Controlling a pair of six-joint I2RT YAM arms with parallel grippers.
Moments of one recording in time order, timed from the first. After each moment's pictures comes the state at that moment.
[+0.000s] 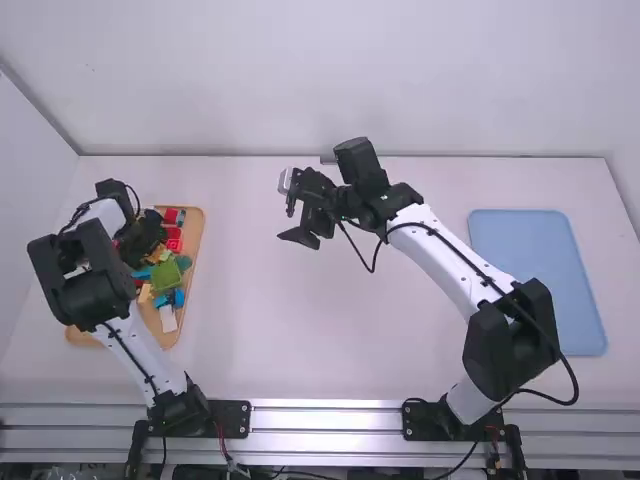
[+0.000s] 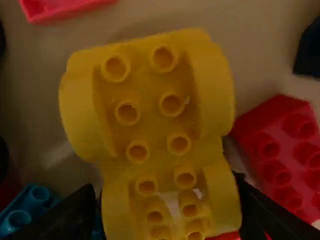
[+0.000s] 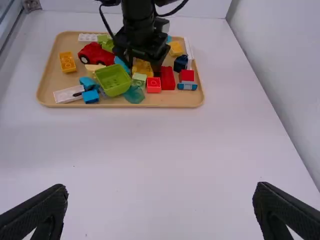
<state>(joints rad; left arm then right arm) 0.50 2.08 1.42 -0.74 0.00 -0.58 0.55 1.72 1.43 -0.42 -0.72 -0.68</state>
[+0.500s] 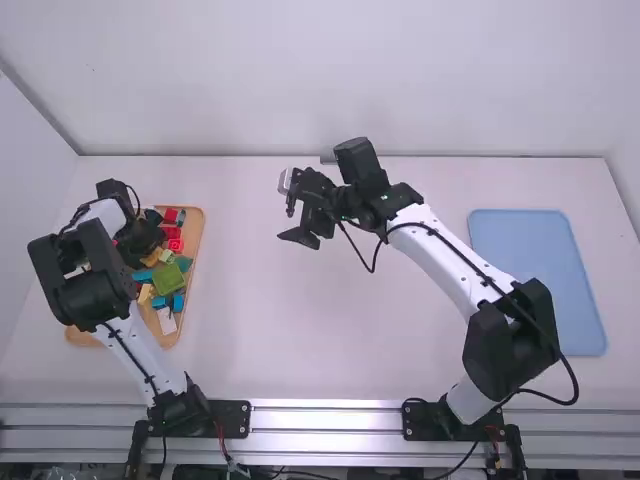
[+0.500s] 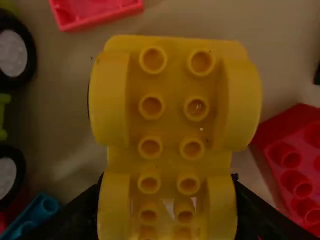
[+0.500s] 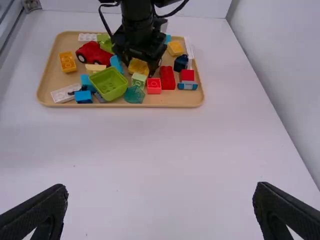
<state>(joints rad) 0.50 2.08 1.42 -0.72 -0.06 -0.58 0.55 1.72 1.43 -0.42 -0.72 -0.68</state>
